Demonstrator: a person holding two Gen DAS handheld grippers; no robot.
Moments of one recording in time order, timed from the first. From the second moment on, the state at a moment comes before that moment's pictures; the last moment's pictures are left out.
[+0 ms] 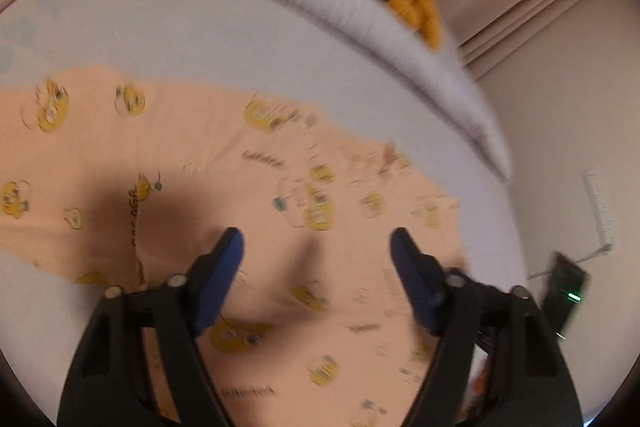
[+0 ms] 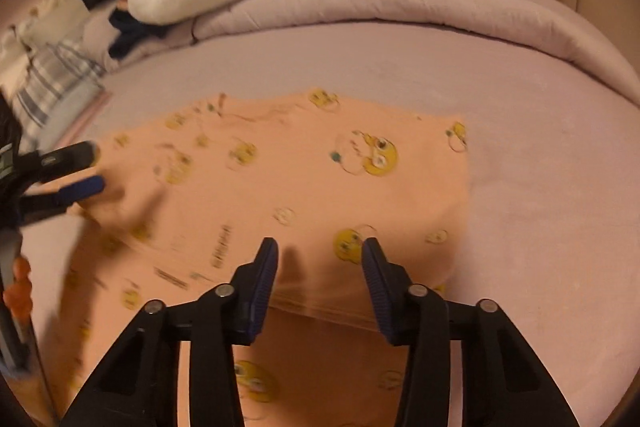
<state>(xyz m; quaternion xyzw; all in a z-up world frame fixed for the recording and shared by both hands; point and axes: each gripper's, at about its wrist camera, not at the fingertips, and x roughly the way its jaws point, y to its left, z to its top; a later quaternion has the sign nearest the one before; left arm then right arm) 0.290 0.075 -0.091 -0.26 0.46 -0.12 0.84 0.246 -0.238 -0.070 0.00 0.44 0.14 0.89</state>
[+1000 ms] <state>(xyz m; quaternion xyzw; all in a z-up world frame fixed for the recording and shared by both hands) 0.155 0.277 -0.103 -0.42 0.38 0.03 0.82 0.194 -0.226 -0.057 -0.05 0.42 0.16 0.89</state>
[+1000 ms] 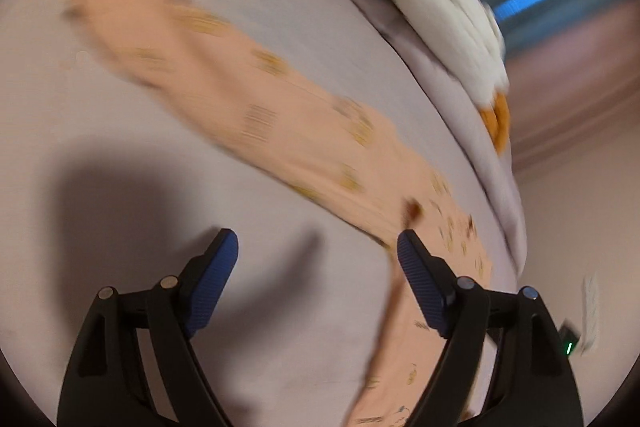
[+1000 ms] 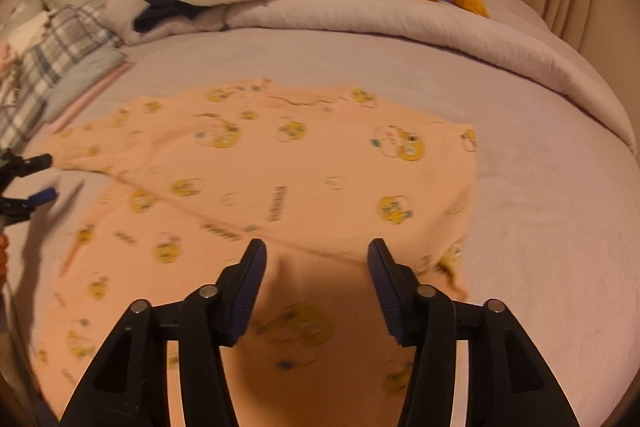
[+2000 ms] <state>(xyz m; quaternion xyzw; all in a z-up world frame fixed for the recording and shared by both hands) 0.202 0.406 -0.109 -0.41 0.35 0.17 0.82 0.154 -0.178 -0.076 0.00 0.46 0.23 0.86</state>
